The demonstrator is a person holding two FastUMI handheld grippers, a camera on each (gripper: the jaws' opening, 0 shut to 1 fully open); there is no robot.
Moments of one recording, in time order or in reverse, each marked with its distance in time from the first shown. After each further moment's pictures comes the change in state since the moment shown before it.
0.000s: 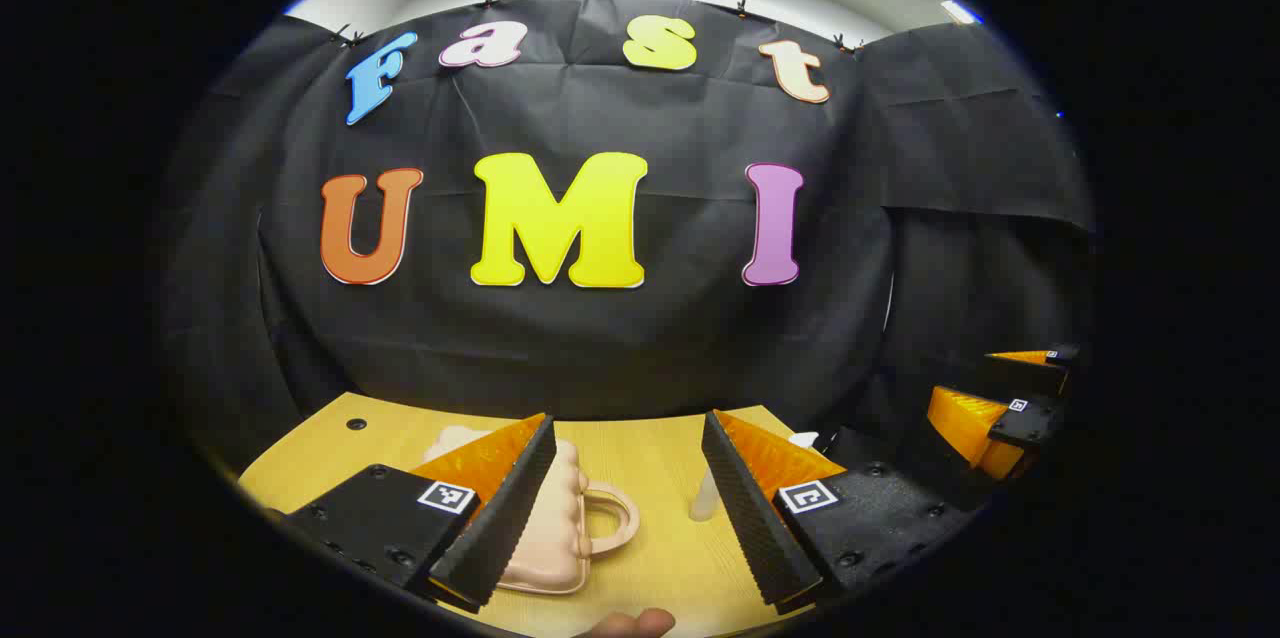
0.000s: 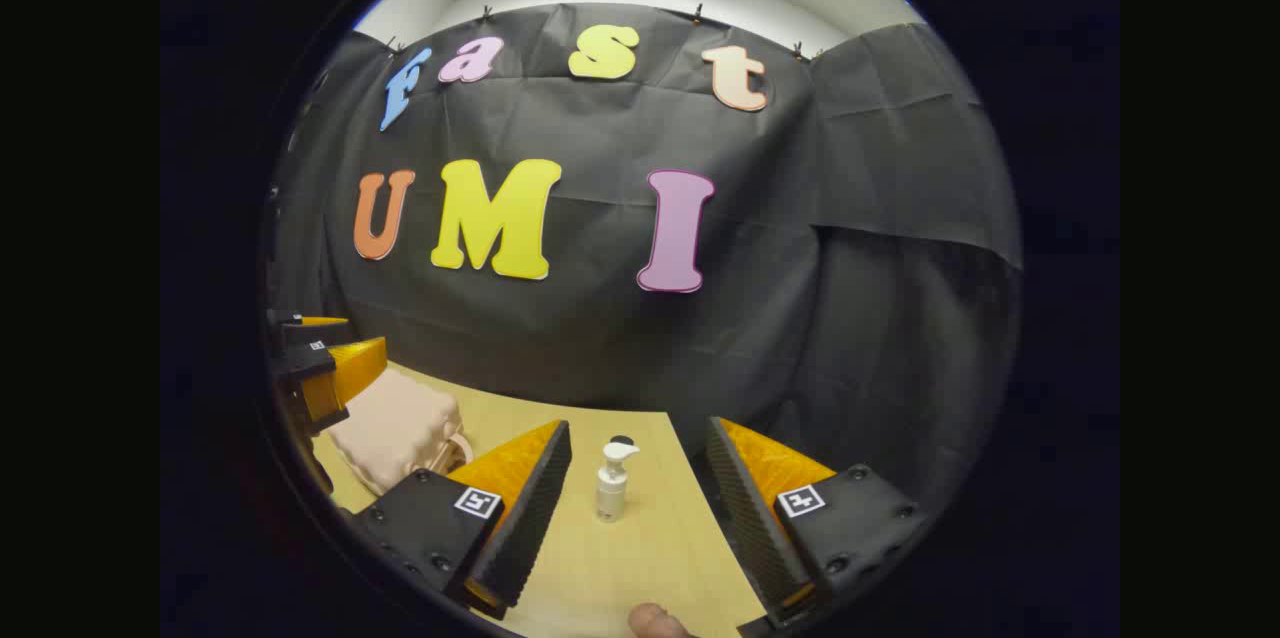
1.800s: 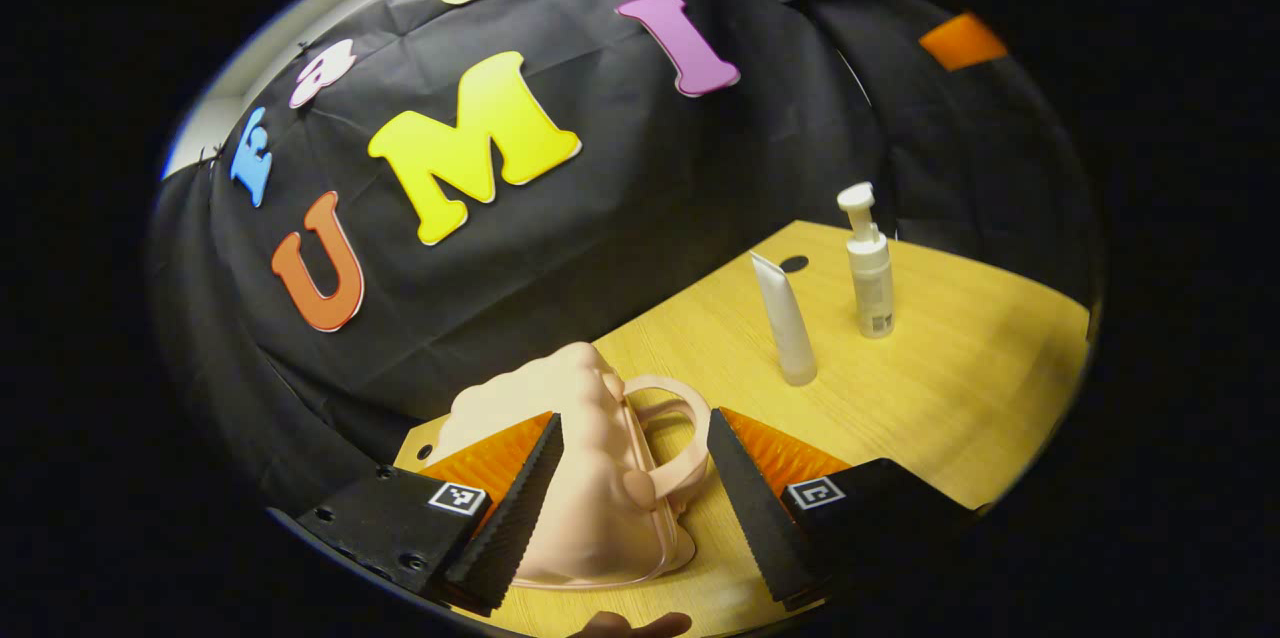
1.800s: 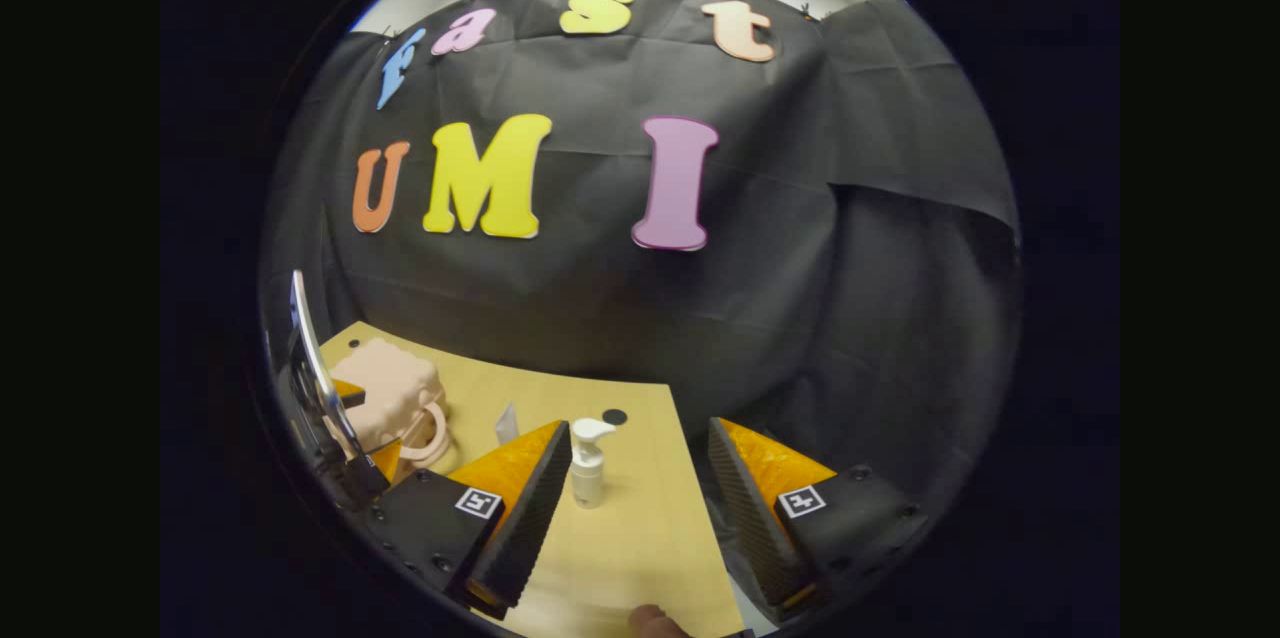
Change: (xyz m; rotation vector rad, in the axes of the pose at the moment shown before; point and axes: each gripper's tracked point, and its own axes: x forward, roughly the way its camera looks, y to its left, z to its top) left arm 0.059 0.011 -0.183 0.585 0.297 0.042; right arm 0.059 -0.062 -0.051 0.010 0.132 0.026
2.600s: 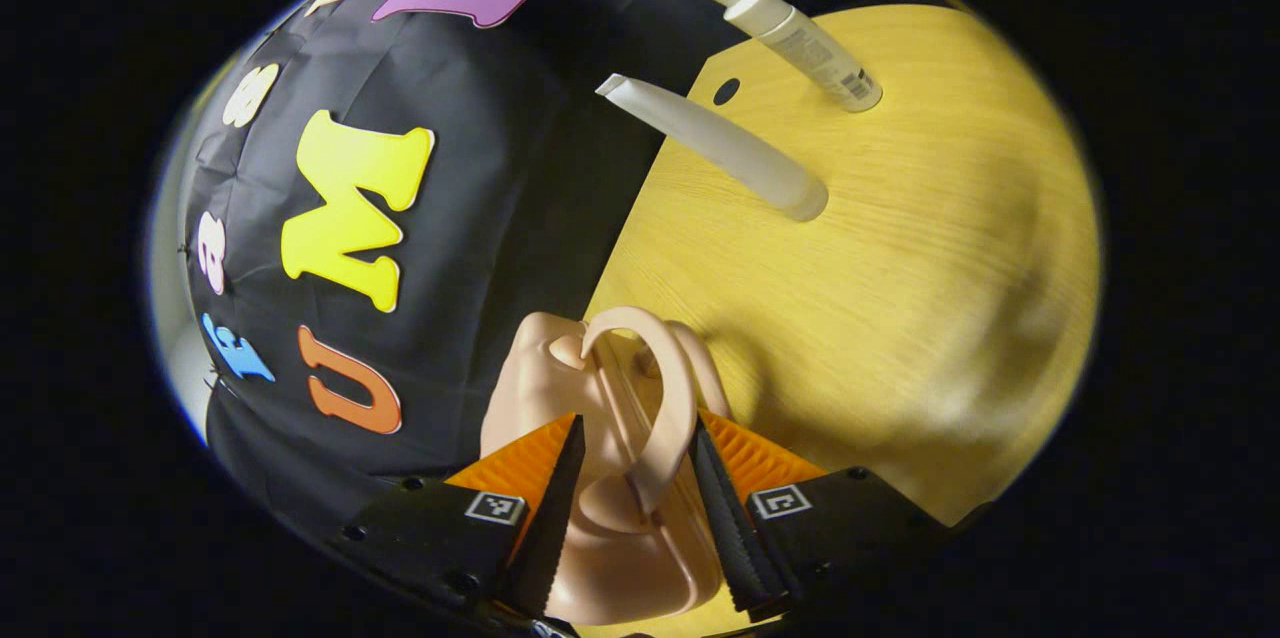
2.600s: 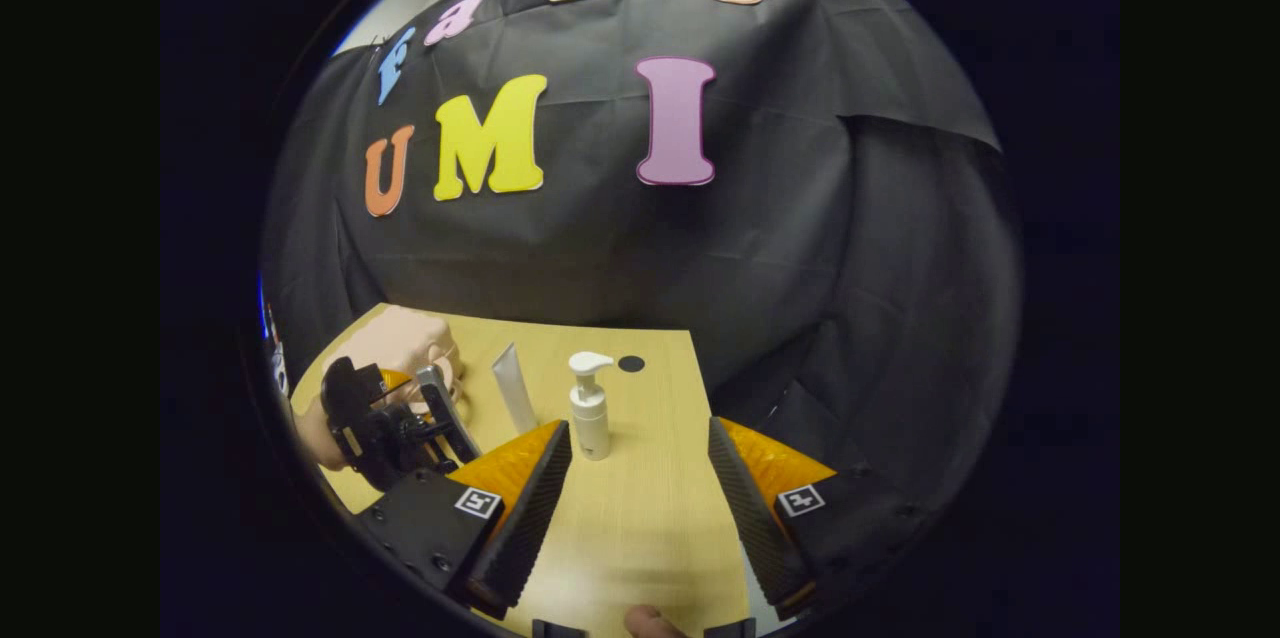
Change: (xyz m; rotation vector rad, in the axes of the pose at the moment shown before) left arm 0.055 -0.003 -0.050 0.593 0.248 0.132; right arm 0.007 -0.006 -0.061 0.030 0.121 0.138
